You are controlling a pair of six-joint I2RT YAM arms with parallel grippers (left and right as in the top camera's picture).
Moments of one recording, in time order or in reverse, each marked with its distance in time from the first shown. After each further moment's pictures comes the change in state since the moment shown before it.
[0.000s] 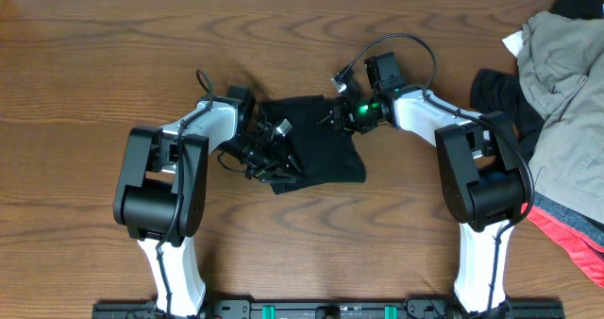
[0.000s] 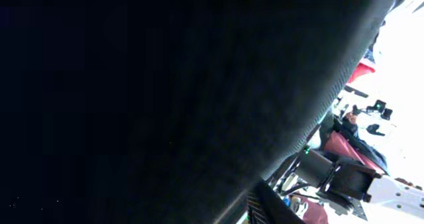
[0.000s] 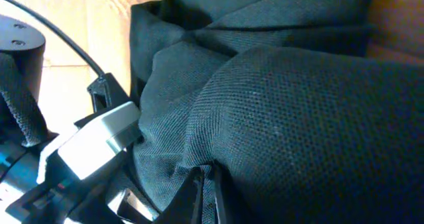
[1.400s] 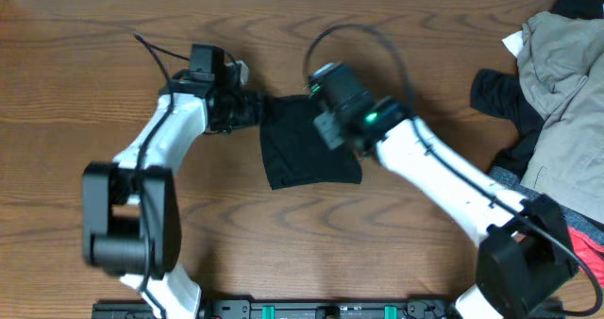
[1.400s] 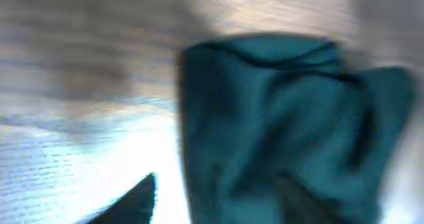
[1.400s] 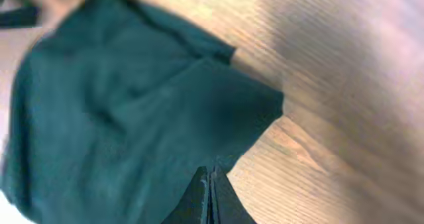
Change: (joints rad) left arm 0.098 -0.233 0.060 0.306 -0.486 -0.169; right arm 0.281 -0.436 0.000 -0.334 1.022 -0.296
